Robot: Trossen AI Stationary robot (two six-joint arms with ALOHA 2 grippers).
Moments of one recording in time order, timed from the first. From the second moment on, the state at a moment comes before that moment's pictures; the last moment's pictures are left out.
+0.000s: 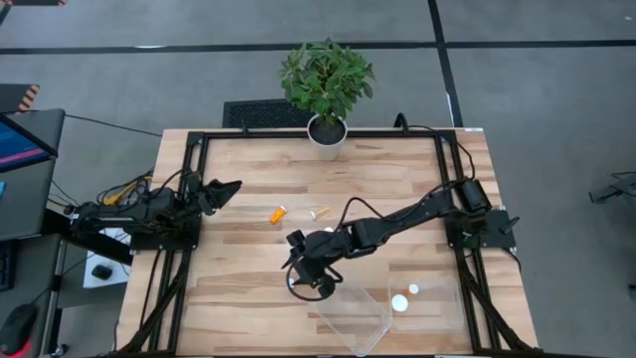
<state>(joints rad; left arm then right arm) 0.00 0.01 0.04 0.15 -0.39 -0.85 0.26 1.99 1.45 -0.01 -0.14 -0.34</state>
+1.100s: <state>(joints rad) -0.46 1.28 0.87 -0.32 -0.22 -0.68 0.18 1.48 1.48 -0.76 -0.10 -0.01</state>
